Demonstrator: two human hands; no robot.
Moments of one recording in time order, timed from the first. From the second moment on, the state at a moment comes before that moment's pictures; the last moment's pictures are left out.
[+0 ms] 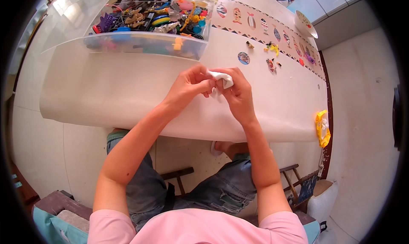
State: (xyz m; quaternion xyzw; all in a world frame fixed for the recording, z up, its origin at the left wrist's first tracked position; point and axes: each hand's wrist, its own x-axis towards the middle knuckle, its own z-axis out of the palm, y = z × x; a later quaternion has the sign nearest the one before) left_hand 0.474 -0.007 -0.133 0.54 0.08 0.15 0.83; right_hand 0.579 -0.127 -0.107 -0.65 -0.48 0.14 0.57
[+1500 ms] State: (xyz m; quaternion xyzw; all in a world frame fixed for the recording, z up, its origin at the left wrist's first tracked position) left_hand 0.471 -0.006 -0.129 0.56 0.05 0.22 0.80; right_hand 0.576 -0.128 -0.112 -0.68 -0.53 -0.14 0.49
